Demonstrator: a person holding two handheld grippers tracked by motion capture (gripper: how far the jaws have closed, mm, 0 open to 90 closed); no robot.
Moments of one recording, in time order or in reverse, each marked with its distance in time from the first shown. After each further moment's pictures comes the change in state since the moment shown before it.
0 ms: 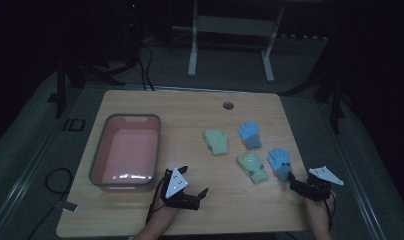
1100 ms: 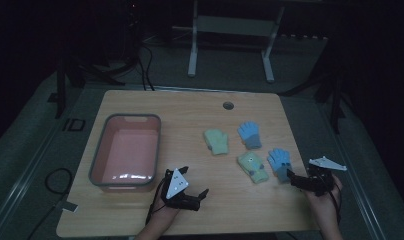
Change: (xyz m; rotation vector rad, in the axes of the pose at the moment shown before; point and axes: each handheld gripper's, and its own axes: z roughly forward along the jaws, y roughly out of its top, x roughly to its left) left arm -0.002 0.000 0.000 0.004 -0.001 0.008; right arm 0.004 0.045 -0.016 0.136 0.100 0.001
